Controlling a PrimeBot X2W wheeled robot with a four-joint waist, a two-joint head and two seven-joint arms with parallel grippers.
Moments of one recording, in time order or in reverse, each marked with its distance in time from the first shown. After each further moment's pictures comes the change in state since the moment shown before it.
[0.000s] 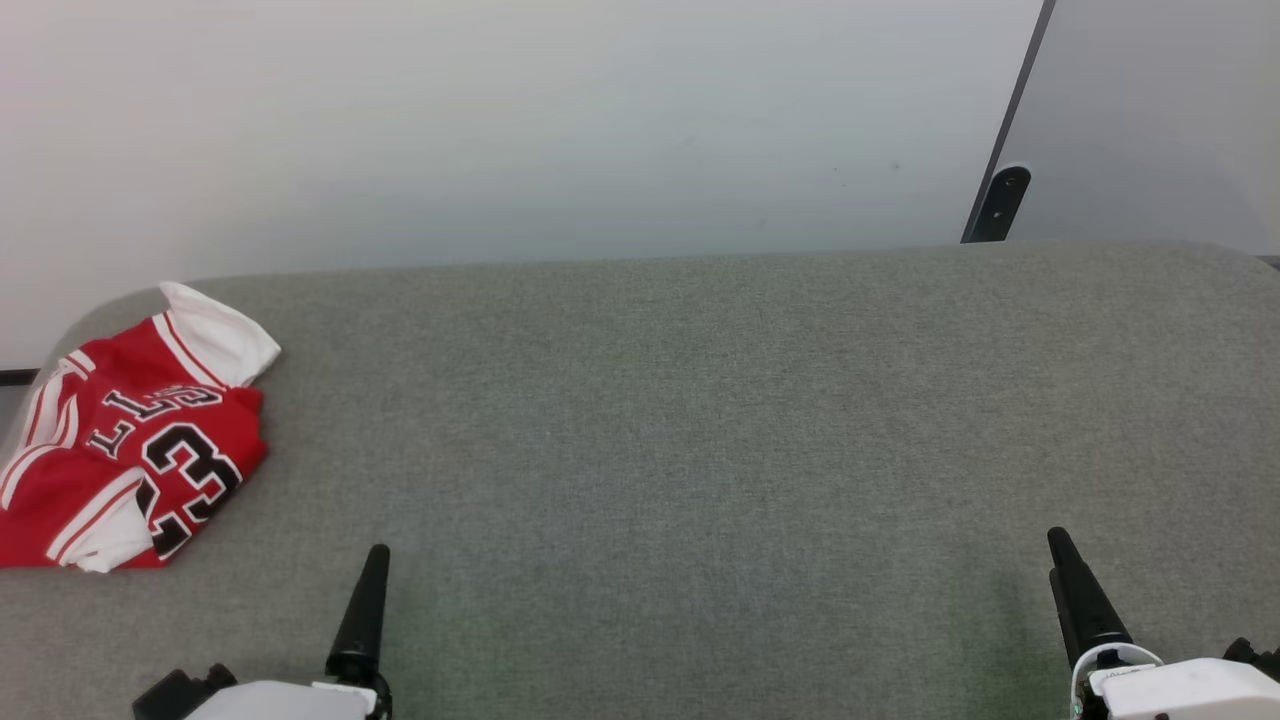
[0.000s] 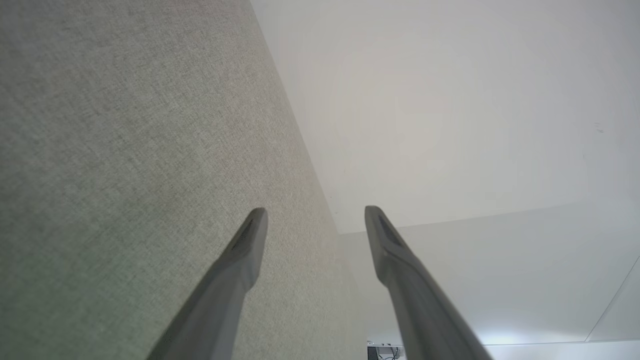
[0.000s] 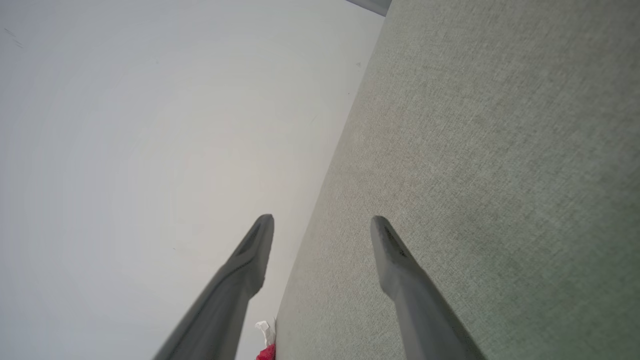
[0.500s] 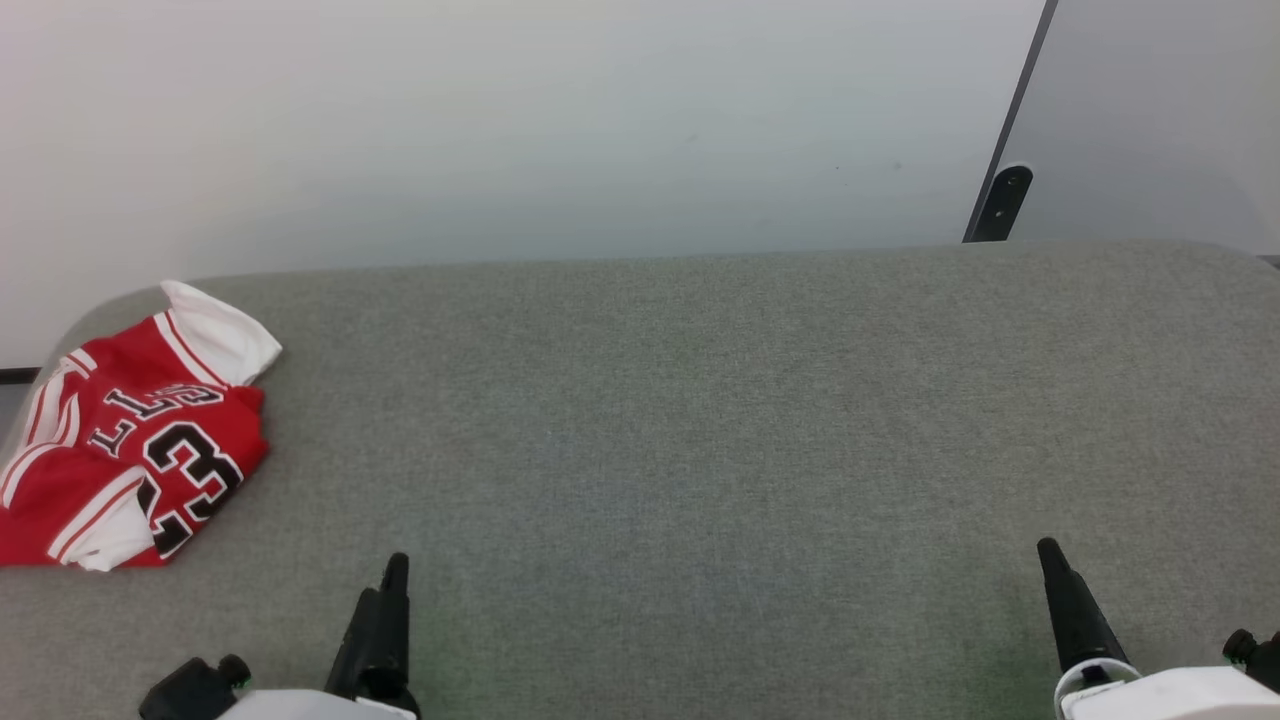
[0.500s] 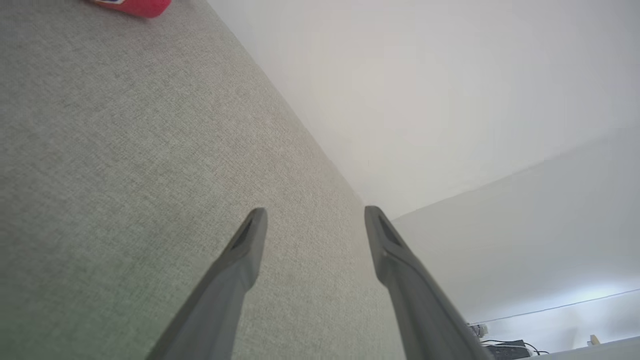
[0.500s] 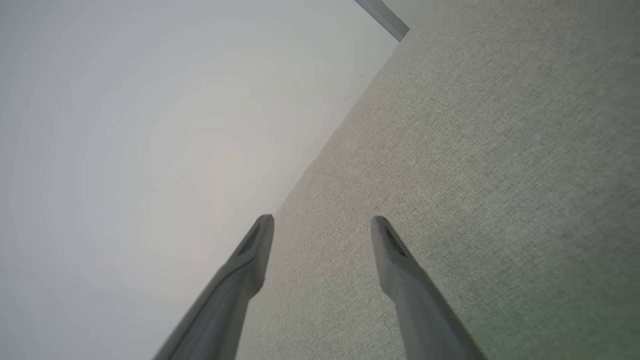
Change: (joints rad) left arm 0.037 -0.009 -0.017 -0.053 0.337 0.002 -0.057; right arm 0.031 -0.005 0.009 -0.042 -0.308 0.000 -0.044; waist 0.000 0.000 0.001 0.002
